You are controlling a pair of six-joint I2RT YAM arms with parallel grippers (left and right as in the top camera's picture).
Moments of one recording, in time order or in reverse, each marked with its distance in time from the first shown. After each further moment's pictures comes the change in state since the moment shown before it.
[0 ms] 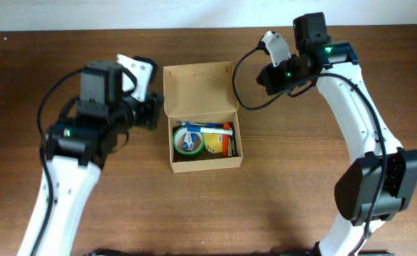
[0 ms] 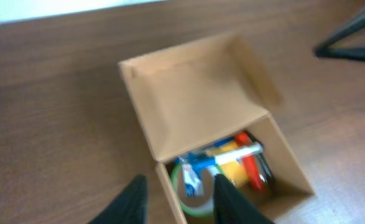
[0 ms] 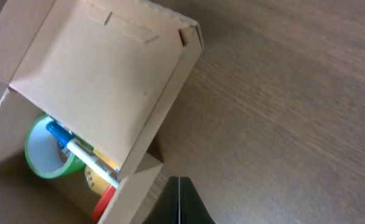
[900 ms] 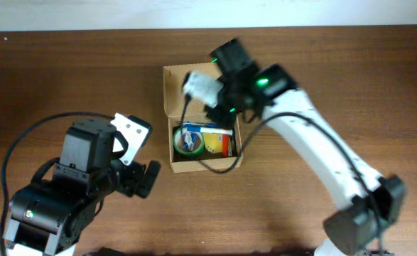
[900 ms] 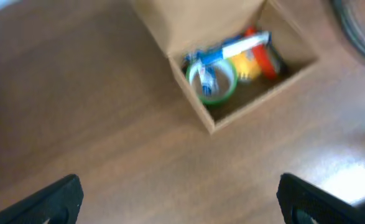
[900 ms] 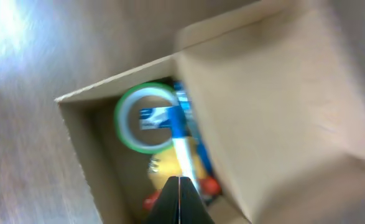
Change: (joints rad) left arm -0.153 -0.332 -0.006 -0.448 -0.208 0.177; right arm 0.389 -0.135 0.027 -0.111 0.181 -0.311
